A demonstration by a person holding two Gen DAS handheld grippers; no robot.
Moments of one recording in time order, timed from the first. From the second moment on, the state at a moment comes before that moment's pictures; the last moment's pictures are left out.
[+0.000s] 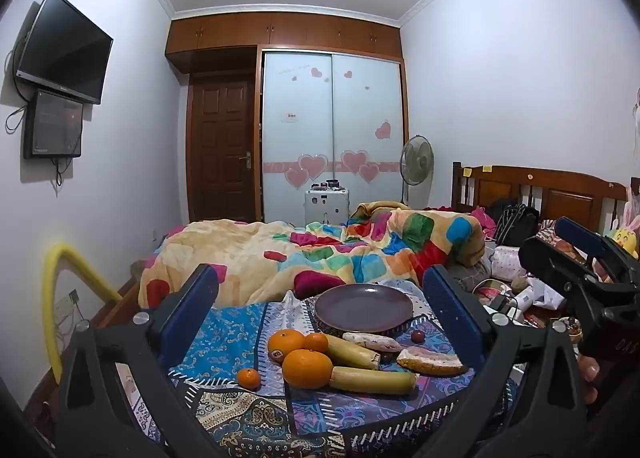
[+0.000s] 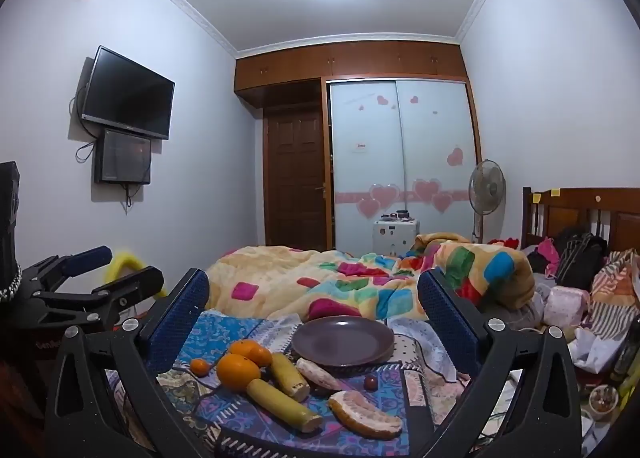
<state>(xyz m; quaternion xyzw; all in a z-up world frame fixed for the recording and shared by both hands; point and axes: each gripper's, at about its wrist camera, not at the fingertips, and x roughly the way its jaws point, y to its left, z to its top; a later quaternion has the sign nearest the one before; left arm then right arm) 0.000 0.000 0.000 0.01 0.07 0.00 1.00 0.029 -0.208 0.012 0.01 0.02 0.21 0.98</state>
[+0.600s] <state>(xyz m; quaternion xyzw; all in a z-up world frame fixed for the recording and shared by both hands) 0.002 0.011 0.004 -0.02 0.08 0.00 1.00 0.030 -0.206 0.011 0.01 0.02 0.21 0.98</state>
